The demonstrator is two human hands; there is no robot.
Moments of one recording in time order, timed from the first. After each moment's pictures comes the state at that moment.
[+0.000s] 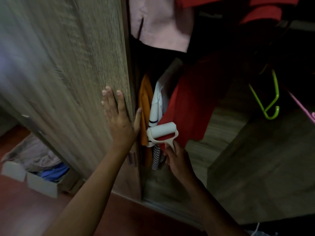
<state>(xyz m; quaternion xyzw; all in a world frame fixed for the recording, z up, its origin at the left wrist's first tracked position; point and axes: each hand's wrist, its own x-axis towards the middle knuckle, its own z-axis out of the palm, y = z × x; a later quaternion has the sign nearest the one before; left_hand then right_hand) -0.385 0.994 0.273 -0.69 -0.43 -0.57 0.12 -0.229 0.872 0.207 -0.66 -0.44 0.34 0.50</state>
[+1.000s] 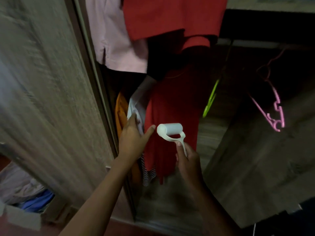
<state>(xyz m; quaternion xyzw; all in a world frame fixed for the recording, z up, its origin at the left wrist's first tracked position) -0.306 0.952 0.301 -0.74 -0.49 -0.42 -0.19 -0.155 0.839 0.238 -0.65 -0.42 0.20 0.61</state>
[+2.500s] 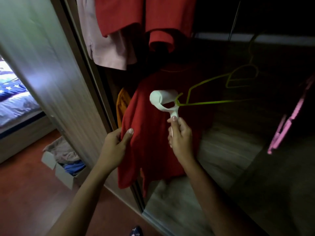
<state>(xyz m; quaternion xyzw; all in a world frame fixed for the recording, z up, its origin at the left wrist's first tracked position) -0.304 0.886 0.317 -0.63 -0.54 -0.47 -0.30 -0.101 0.910 0.292 -0.47 -0.51 0.36 0.63</state>
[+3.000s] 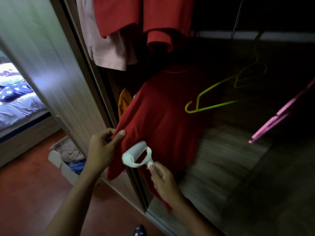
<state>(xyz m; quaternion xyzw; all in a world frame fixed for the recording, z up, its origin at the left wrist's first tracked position) -0.335 0.878 0.320 -0.59 -0.58 -0.50 -0.27 -0.138 0.837 0.195 -0.45 -0.57 0.51 0.46</state>
